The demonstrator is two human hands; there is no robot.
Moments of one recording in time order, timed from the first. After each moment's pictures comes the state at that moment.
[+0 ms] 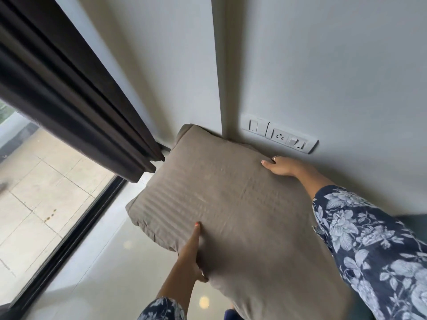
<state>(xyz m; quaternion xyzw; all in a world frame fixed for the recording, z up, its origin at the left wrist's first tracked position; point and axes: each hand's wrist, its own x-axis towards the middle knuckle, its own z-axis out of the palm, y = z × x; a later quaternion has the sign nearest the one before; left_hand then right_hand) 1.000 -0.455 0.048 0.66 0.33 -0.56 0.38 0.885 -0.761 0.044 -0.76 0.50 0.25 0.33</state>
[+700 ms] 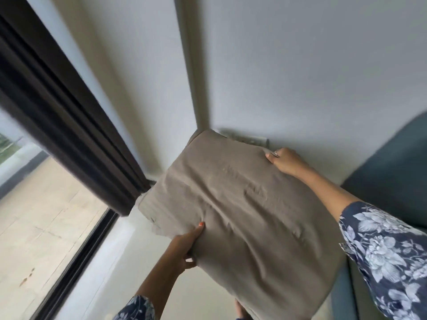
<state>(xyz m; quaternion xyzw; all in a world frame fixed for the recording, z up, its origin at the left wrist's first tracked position) 0.982 -0.361 0.144 0.72 0.01 -0.59 0.37 0.775 -0.613 0.191 -0.74 0.60 -0.08 0.30</state>
